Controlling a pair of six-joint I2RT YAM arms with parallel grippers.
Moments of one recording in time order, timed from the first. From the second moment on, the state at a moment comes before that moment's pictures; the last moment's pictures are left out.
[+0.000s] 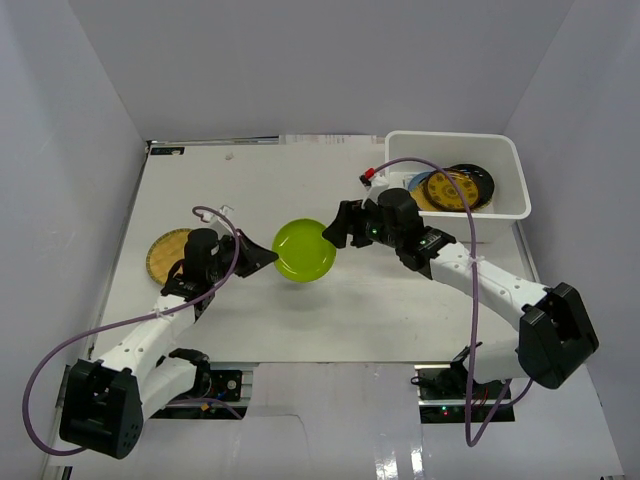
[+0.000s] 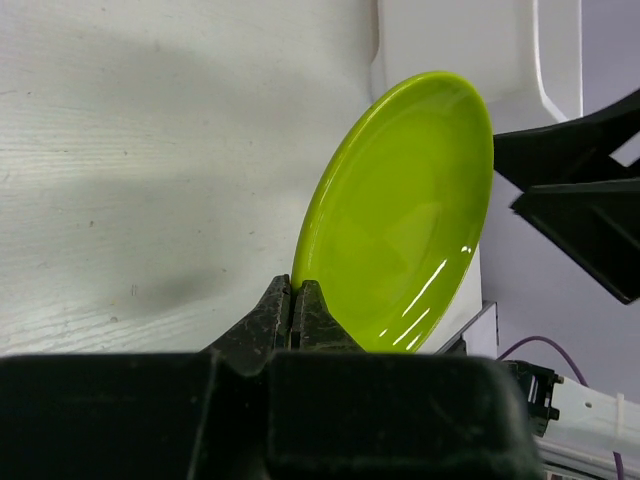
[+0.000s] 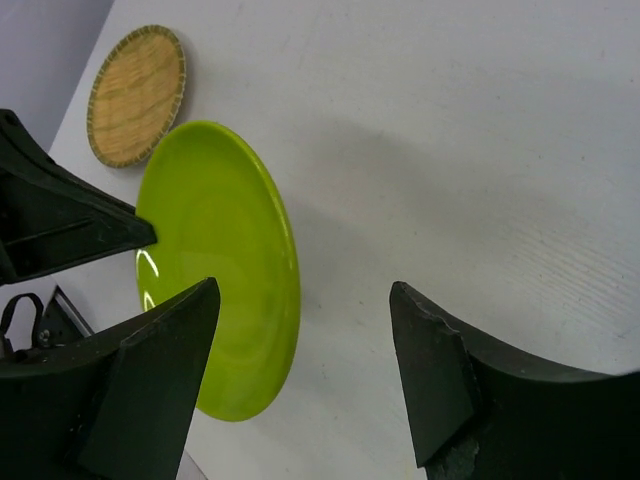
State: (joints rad) left arm -0.28 0.98 0.47 0.09 0.41 -0.80; right arm 0.68 1.34 0.93 0.00 -0.18 0.46
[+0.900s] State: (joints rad) left arm -0.28 0.96 0.53 0.04 0.36 -0.80; right arm 0.29 1.25 0.94 0.06 -0.32 0.54
